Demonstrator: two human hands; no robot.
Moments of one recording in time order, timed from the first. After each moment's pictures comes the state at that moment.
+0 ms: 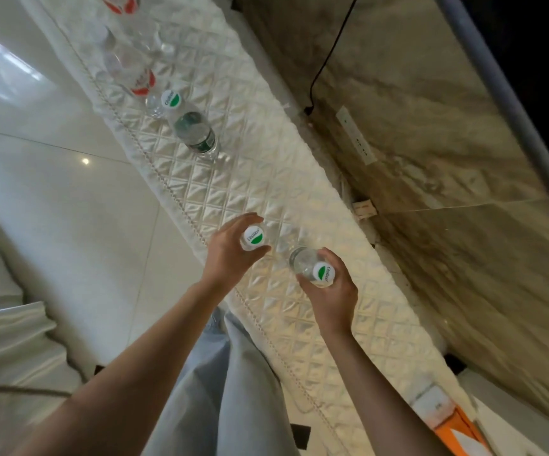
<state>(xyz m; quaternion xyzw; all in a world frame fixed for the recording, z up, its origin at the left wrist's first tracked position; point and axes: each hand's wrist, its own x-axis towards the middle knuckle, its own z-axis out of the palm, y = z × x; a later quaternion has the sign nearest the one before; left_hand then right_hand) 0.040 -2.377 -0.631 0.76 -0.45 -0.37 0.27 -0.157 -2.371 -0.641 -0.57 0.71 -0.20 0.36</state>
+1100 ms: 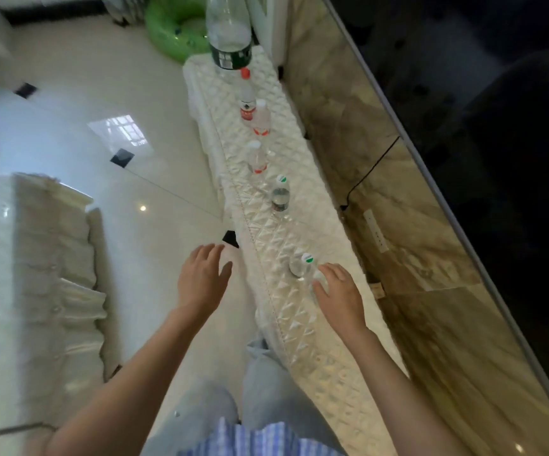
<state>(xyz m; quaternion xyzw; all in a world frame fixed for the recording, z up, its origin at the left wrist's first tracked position) 0.123 -2.220 -0.434 0.88 -0.43 -0.13 0.15 -0.103 -2.352 -0.444 -0.84 0.46 -0.03 0.28</state>
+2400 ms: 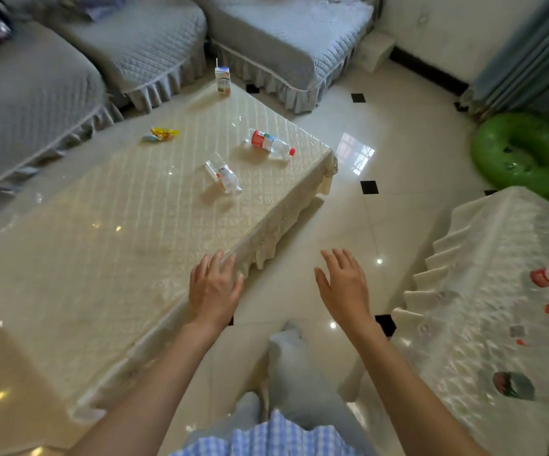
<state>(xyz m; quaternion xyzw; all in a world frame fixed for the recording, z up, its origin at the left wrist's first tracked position) 0.268 -1.796 -0.432 0.99 0.05 0.01 0.16 0.293 -2.036 -0.420 -0.98 -0.01 0.03 0.20</state>
